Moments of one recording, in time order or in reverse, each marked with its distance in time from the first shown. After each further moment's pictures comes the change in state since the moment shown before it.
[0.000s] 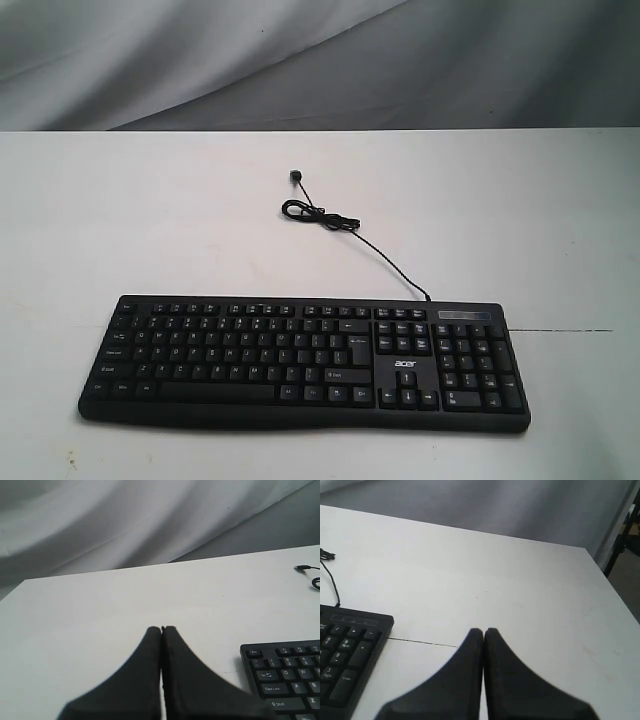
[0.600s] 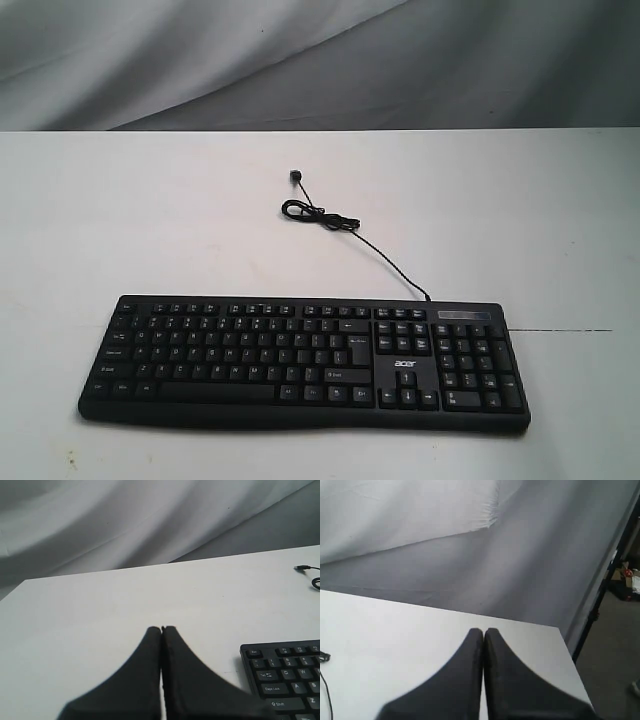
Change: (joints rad) left arm 0.000 0.000 0.000 0.000 0.000 0.000; right arm 0.000 0.394 -0.562 -0.012 0.056 0.002
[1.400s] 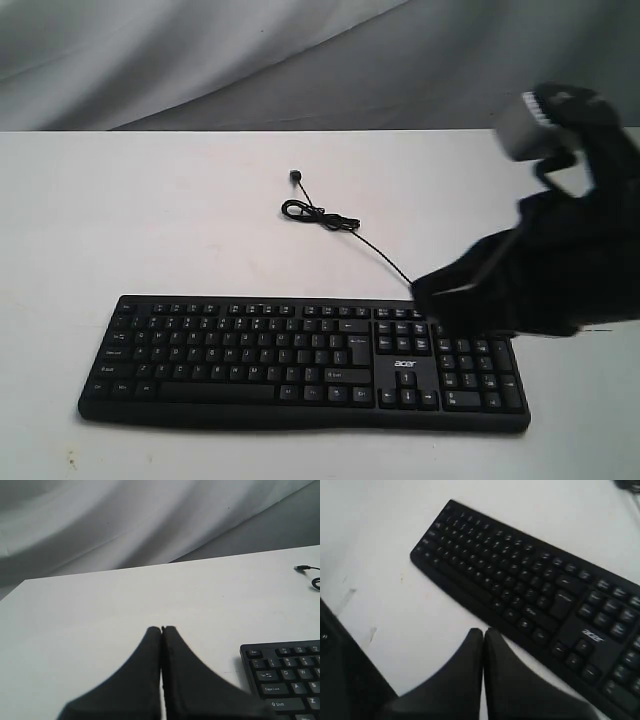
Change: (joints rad) left arm 0.000 0.000 0.000 0.000 0.000 0.000; right arm 0.603 0.714 -0.197 0.602 0.262 -0.155
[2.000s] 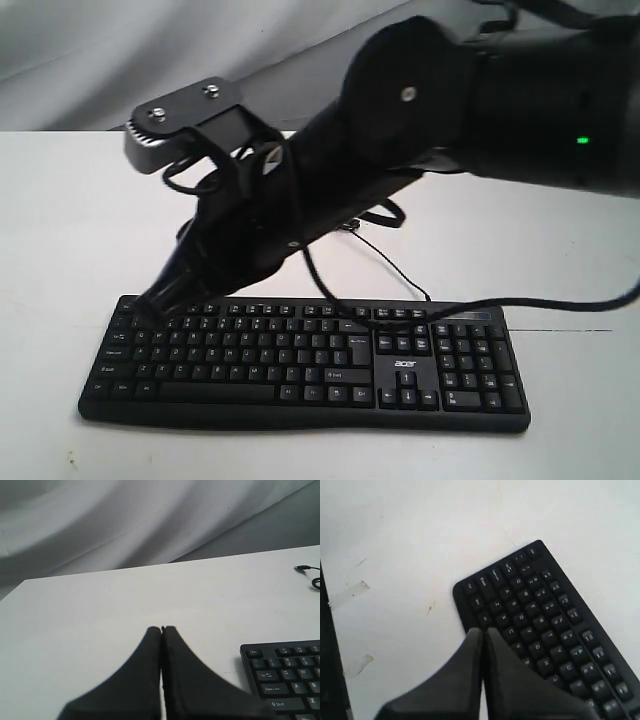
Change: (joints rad) left arm 0.000 0.000 0.000 0.000 0.000 0.000; right arm 0.321 0.608 -0.543 -0.114 -0.073 -0.119
